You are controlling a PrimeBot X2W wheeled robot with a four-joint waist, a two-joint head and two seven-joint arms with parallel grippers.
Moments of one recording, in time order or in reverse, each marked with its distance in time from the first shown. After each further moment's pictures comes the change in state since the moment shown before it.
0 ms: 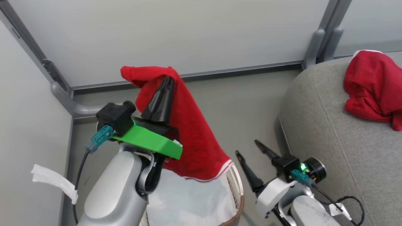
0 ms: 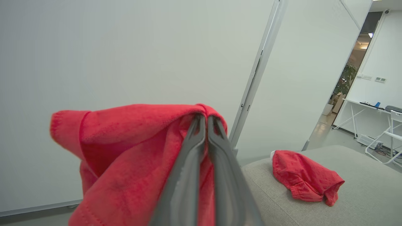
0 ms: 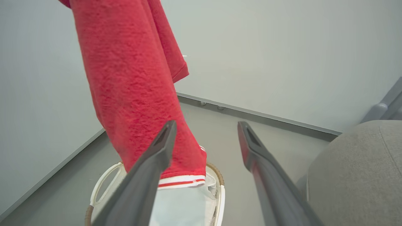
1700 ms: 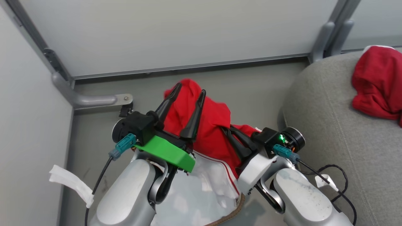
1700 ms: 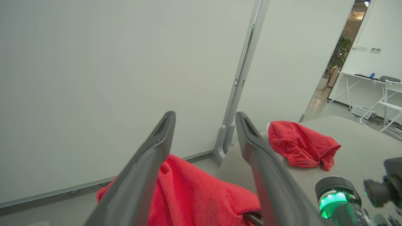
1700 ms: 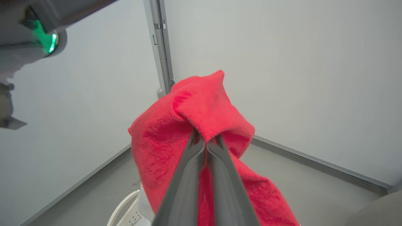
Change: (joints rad) left arm 0.002 -0.006 -0.099 0.026 0.060 0.000 -0.001; right arm -0.194 0.000 0.181 0.020 0.110 0.000 0.000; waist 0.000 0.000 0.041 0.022
